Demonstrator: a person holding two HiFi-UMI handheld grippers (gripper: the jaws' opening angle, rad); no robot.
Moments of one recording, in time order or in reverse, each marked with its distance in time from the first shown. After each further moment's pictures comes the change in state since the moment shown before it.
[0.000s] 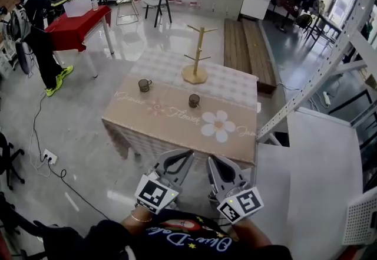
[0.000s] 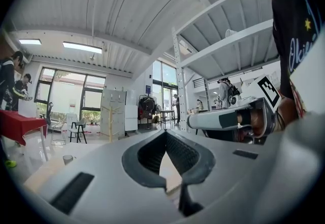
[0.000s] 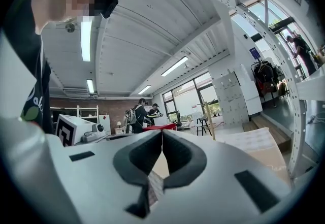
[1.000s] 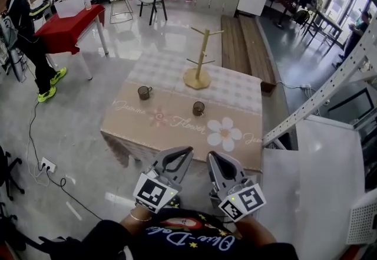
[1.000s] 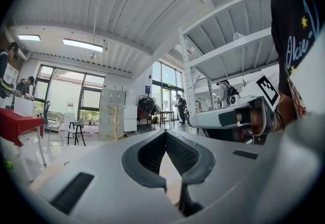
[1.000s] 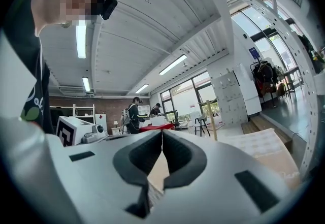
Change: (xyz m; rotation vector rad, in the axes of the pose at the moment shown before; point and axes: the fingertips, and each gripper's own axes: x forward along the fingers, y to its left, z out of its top) left arm 0.019 0.078 -0.006 -0.007 -0.017 -0.027; right arm 0.078 -0.013 -0.002 -0.006 0.007 -0.026
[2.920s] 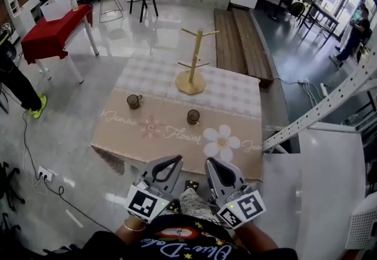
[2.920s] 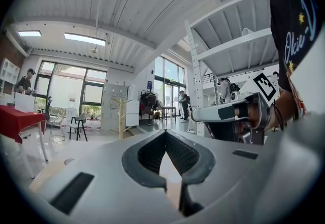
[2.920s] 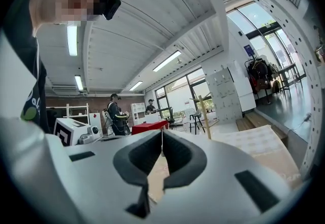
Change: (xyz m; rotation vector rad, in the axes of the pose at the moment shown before) left arm 0.023 0.042 -0.021 -0.025 0.059 0.015; right arm 0.032 -0.041 -0.005 0.028 0.040 -0.058
